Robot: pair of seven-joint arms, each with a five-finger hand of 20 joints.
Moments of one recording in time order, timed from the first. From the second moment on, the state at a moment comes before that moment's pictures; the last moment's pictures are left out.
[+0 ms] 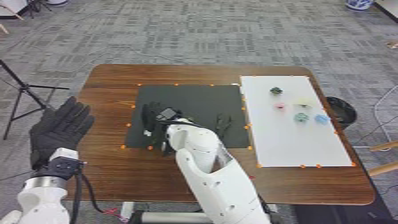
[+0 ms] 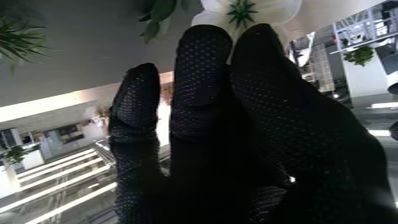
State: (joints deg) left arm 126.3 -61.4 -101.3 -119.6 20.7 10.0 17.5; right arm -77.9 -100.1 58.0 -83.5 -162.1 -19.5 1.6
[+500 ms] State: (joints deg) left arm 126.4 -61.5 -101.4 -119.6 19.9 10.0 17.6; right arm -77.8 -98.9 56.7 -84.8 -159.4 -19.3 2.6
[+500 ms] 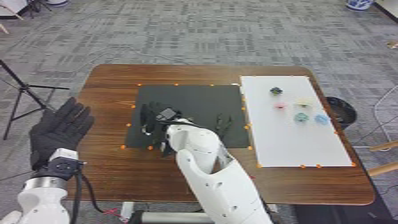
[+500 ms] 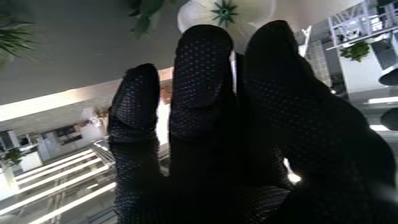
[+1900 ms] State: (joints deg) left arm 124.4 -61.2 -100.5 -118.9 21.1 9.5 15.3; right arm -78.7 -84.2 65.2 -107.9 -143.3 -26.1 3.7
